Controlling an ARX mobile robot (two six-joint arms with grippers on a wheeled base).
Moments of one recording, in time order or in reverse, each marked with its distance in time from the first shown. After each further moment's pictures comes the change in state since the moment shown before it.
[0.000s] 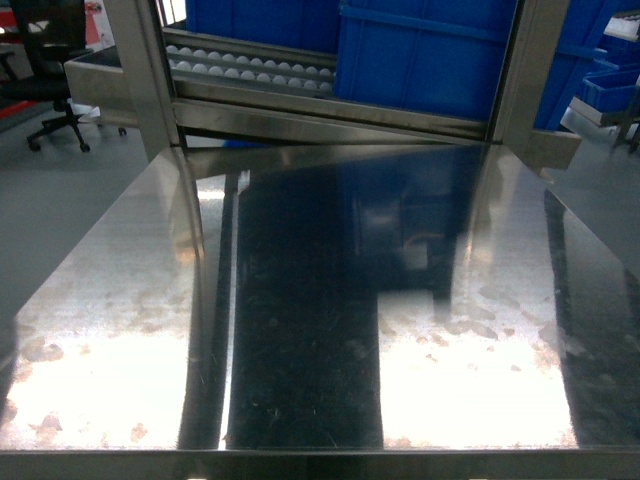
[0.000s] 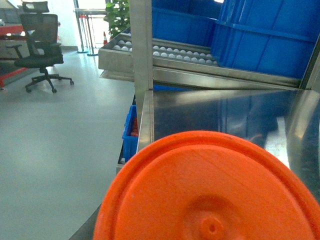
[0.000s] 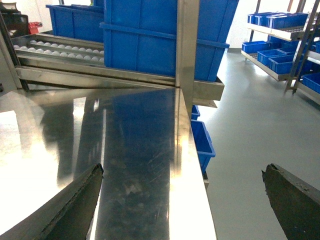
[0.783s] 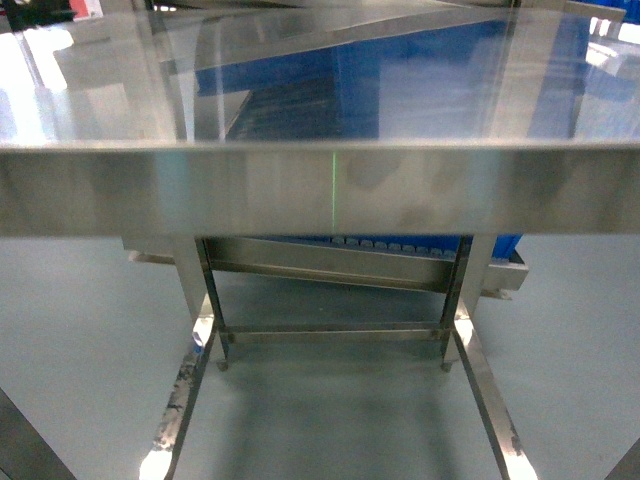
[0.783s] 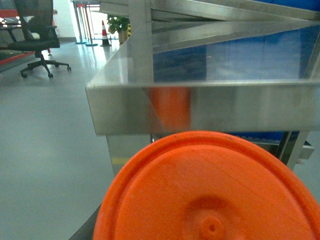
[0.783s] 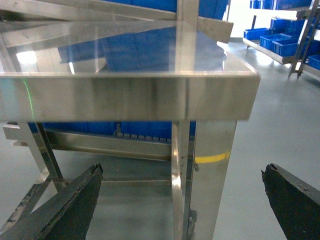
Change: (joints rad) left arm 0.000 0.000 0.000 -0.005 0.000 0.014; right arm 0.000 0.000 0.000 -0.002 -0.001 0.000
